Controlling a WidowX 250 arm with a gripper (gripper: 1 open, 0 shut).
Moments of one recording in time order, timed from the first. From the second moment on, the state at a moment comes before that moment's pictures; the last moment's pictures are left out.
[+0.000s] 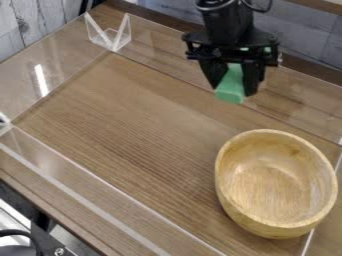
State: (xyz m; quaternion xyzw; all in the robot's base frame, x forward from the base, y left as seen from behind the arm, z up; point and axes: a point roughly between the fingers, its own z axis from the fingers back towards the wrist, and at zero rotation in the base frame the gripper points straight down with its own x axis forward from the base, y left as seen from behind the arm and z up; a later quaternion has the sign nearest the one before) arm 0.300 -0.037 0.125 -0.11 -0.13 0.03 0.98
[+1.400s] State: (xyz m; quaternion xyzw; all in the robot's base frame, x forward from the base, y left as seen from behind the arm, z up) arm 0.321 0.013 0.147 -0.07 -0.17 0.03 0.98
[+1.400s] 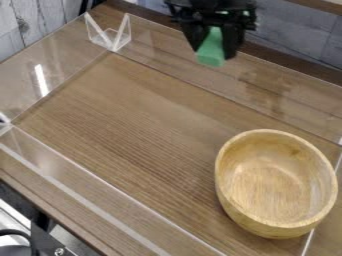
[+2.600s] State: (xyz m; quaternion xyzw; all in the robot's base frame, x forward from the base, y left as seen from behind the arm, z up) arm 0.368 0.090 0.090 -0.04 -0.13 -0.02 0.99
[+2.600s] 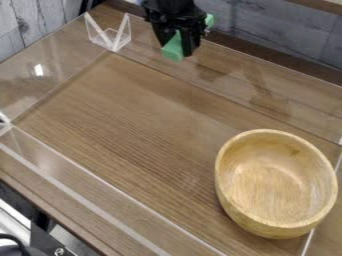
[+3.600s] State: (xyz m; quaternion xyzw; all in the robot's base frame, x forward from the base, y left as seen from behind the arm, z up) arm 0.363 0.084 0.075 0.00 -0.11 0.03 0.99
